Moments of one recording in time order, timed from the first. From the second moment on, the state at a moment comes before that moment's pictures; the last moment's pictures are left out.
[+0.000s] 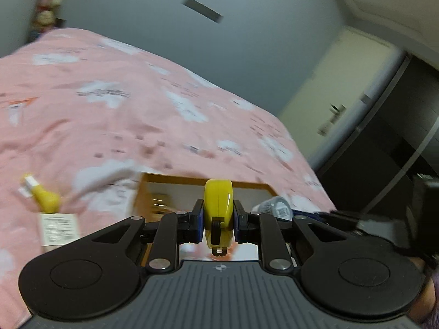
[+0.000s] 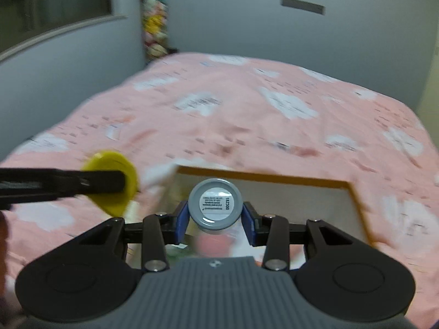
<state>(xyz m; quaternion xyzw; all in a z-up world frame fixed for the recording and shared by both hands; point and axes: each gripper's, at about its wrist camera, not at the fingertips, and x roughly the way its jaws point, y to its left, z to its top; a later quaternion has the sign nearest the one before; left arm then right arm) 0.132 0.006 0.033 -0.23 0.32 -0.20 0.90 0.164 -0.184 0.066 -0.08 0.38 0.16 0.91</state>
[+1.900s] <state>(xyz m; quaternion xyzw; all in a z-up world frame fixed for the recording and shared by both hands) 0.226 -0.121 -0.075 -0.08 0.59 -0.23 0.77 0.241 -0.249 -0.047 -0.19 0.60 0.14 0.76</state>
